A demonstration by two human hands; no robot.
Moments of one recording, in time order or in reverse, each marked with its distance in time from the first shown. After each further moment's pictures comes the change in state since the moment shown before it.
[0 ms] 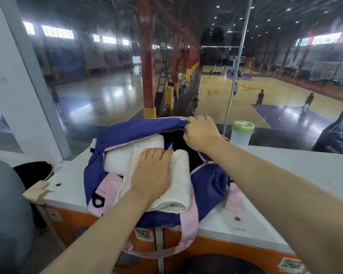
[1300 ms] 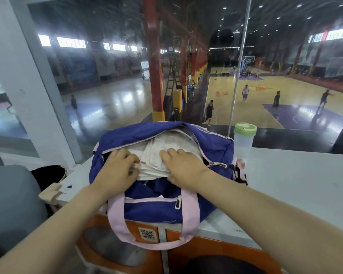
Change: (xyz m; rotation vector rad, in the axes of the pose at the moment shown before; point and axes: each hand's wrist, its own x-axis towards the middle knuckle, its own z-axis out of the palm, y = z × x) left_hand -0.013 -0.086 -0.053 -0.055 -0.302 -0.119; right_hand -0.059 -0.064 0.004 0.151 -0.069 -0.294
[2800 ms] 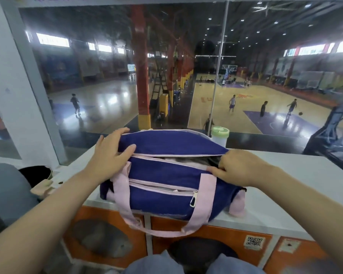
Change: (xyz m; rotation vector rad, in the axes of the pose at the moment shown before) left_hand -0.010 0.056 -0.072 -0.360 0.193 -0.072; right_hand -0.149 0.079 -0.088 -0.026 -0.187 0.229
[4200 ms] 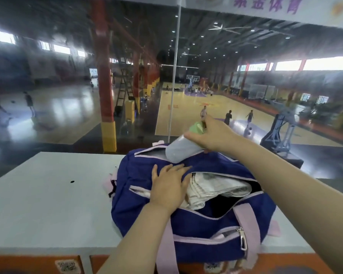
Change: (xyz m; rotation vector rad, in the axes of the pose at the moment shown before) left_hand 0.019 0.178 0.205 -0.035 -0.306 0.098; right_hand 0.026 0.083 -0.046 0.608 0.227 0.478
